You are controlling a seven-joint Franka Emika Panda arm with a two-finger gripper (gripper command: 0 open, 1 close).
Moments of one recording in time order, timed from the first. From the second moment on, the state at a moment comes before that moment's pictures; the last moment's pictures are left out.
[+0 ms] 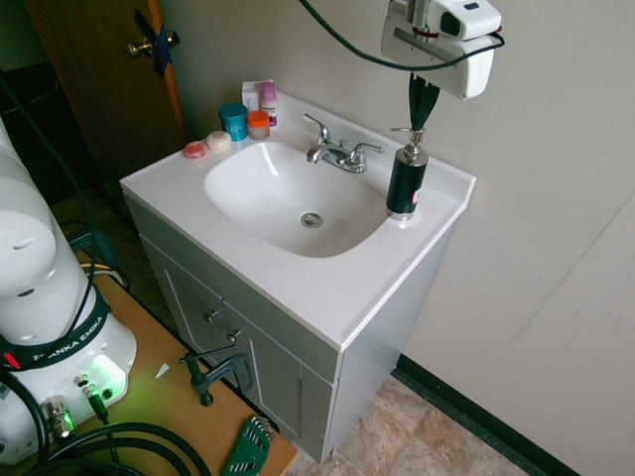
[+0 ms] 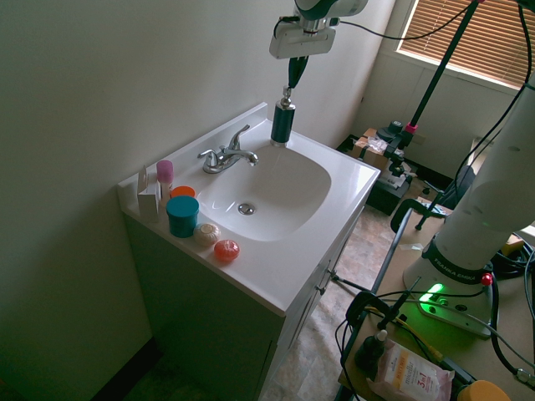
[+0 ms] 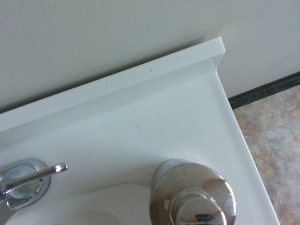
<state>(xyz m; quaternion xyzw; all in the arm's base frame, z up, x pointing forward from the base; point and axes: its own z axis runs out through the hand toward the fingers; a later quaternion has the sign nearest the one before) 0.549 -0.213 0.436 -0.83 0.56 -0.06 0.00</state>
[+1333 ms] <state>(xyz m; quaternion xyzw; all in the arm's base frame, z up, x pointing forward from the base) 0.516 -0.140 0.491 -0.86 0.51 -0.09 0.03</state>
